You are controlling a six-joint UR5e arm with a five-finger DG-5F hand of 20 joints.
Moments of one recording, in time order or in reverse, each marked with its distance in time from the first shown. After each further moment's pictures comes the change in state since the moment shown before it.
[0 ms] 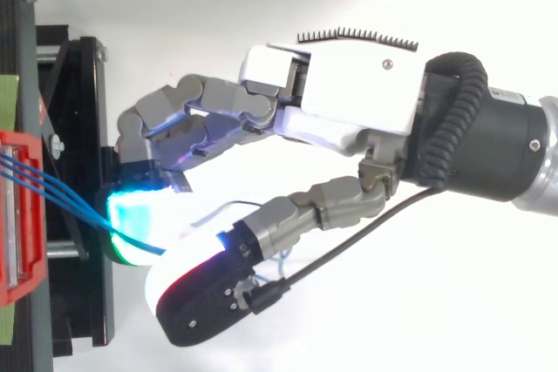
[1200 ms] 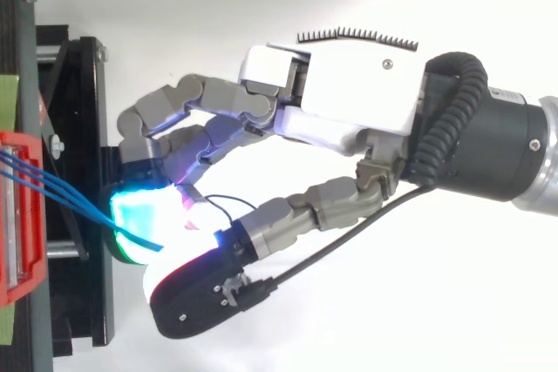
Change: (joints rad) arm 0.000 0.000 0.000 0.000 0.000 0.001
